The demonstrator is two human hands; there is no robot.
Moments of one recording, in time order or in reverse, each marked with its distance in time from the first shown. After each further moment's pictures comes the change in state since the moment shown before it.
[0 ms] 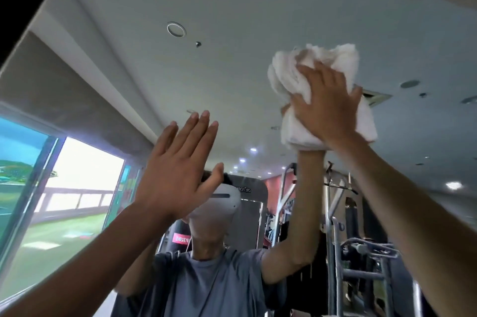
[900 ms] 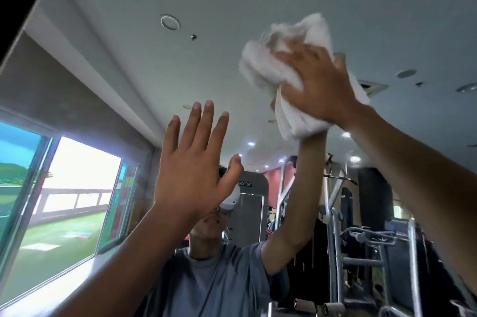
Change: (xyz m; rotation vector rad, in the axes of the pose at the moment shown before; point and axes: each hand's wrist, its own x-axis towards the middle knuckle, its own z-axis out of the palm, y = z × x) left_hand -0.003 -0.002 0.002 -0.034 0.077 -0.099; right_hand 0.022 -0.032 -0.002 0.072 -0.089 -0.296
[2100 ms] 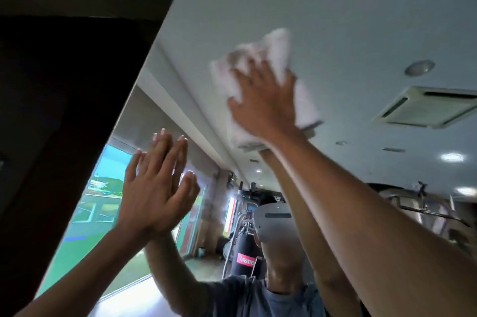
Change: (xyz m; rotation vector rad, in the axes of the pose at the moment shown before) left_hand -0.038 -0.130 -0.045 0.169 -0.090 -0.236; right_hand 0.068 -0.174 0.024 0.096 0.082 0.059
